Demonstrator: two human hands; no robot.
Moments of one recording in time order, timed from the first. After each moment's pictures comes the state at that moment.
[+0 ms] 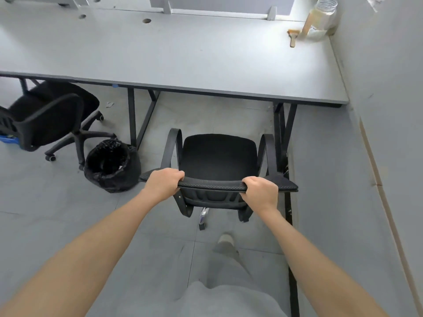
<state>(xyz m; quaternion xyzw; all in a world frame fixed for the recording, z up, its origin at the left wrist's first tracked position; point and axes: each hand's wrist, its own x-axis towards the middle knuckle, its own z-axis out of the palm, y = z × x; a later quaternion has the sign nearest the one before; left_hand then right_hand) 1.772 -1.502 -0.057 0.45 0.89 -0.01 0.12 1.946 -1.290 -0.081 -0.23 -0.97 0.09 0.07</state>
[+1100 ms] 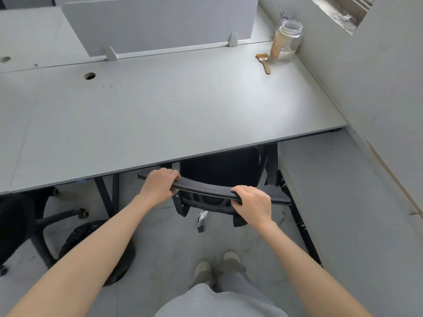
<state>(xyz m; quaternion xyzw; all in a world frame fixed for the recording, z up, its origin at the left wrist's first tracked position) 1.424 -1.367 -0.058 0.58 0.81 0.02 0.12 1.676 -1.247 -0.075 -0.35 -0.92 0.11 0.15</state>
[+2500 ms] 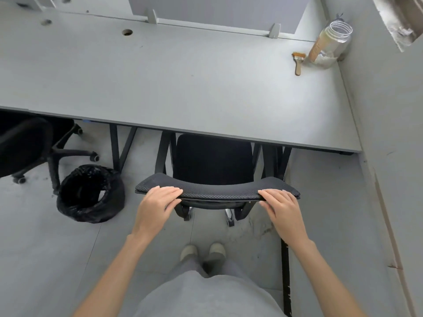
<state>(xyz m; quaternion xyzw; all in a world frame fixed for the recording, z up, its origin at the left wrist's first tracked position) 1.637 -1.402 -0.065 0.38 0.88 0.28 0.00 1.828 -1.133 -0.065 -0.18 -0.97 0.13 0.14</state>
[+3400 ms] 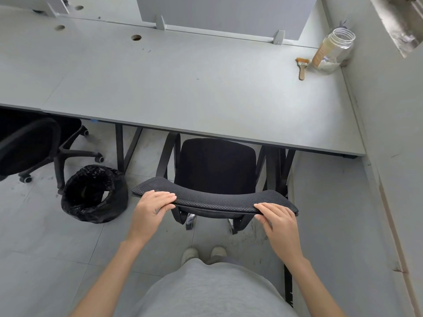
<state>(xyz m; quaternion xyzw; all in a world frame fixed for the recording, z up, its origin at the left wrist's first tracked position) 1.642 -1.432 -0.067 0.32 0.86 0.39 0.03 1.844 -1.174 -0.066 -0.23 -0.94 0.20 0.15</state>
